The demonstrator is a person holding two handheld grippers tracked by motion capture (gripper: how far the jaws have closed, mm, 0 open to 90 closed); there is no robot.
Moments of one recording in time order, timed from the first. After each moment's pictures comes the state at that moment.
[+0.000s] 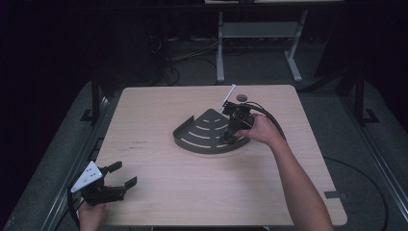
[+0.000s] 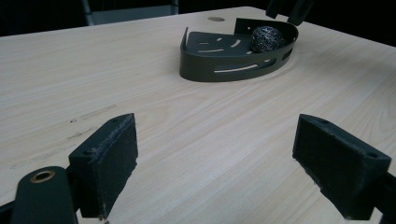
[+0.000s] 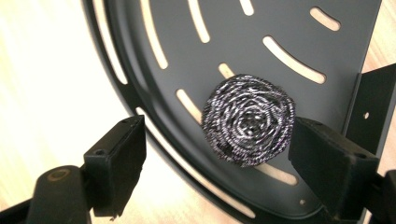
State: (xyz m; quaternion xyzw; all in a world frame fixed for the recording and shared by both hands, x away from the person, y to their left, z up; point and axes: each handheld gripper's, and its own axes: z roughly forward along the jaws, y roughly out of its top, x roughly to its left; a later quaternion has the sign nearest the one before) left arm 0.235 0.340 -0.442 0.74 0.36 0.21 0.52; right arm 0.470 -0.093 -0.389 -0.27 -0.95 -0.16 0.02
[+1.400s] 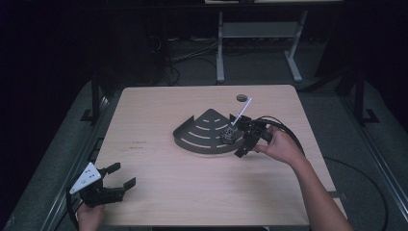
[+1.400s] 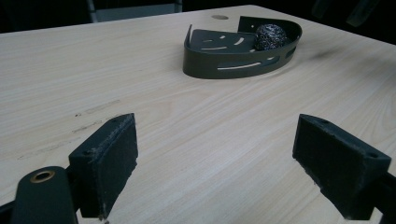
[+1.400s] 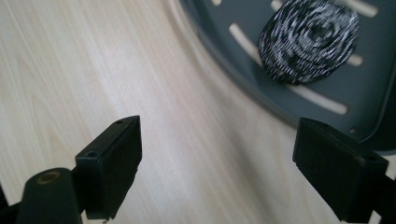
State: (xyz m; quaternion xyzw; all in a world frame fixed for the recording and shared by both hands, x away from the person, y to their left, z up) left arm 0.232 0.342 -0.443 0.74 0.37 0.21 0.52; right arm 0.406 -0.129 -0.382 -0.25 -0.95 -0.17 0.02
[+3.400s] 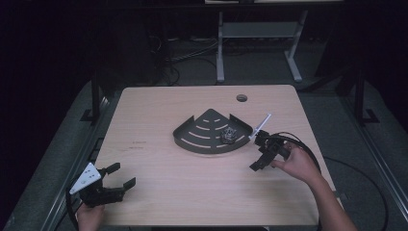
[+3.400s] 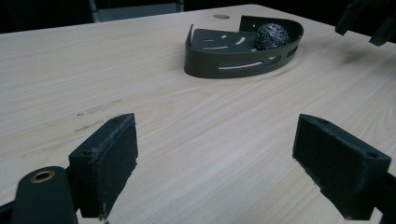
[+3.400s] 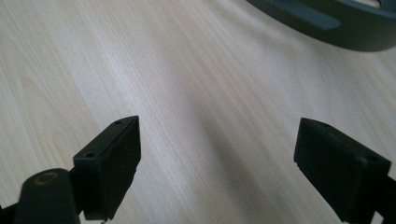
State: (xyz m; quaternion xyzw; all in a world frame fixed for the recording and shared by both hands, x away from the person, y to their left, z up) left arm 0.231 0.342 -0.442 0.74 0.37 0.21 0.52; right arm 0.372 -0.178 -0.412 -0.28 -0.94 -0.17 0.02
